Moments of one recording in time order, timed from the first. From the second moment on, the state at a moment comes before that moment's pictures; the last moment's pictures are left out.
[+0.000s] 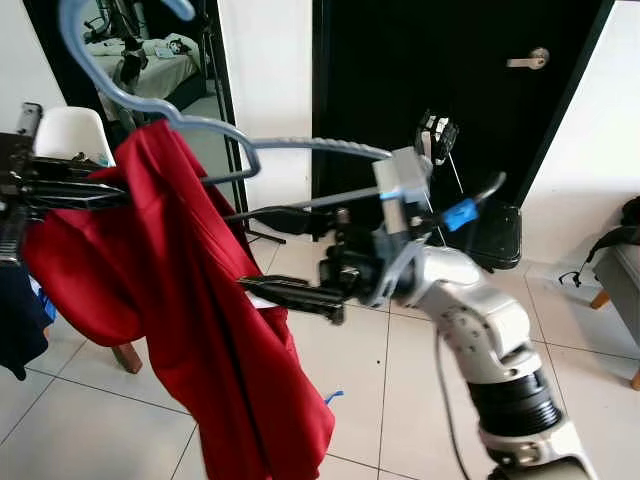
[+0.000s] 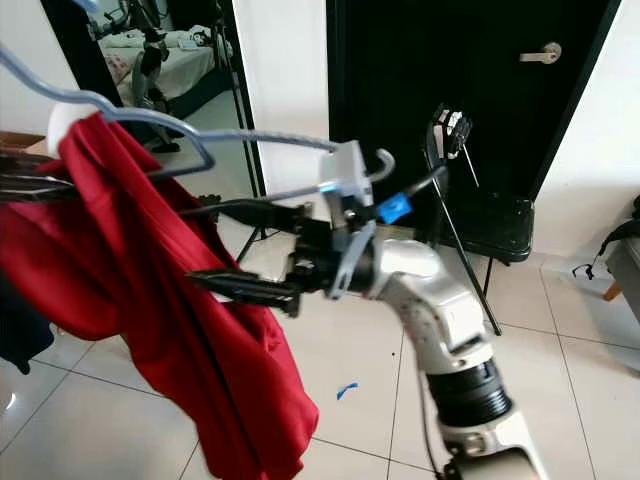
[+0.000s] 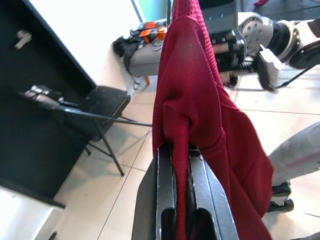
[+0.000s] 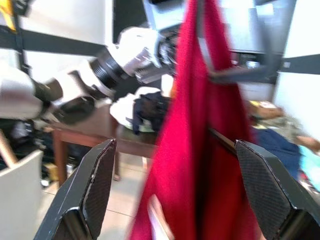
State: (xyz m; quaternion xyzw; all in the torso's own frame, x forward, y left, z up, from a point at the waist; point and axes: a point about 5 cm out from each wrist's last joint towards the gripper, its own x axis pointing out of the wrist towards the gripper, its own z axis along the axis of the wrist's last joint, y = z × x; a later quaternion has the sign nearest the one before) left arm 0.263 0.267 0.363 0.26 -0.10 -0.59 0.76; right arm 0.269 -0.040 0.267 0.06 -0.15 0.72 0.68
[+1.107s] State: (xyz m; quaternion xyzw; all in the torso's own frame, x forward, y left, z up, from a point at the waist) left arm 0.277 0.246 0.373 0.30 -0.13 -0.59 0.74; right arm 0.279 -0.059 0.184 -0.26 0.06 0.68 0.68
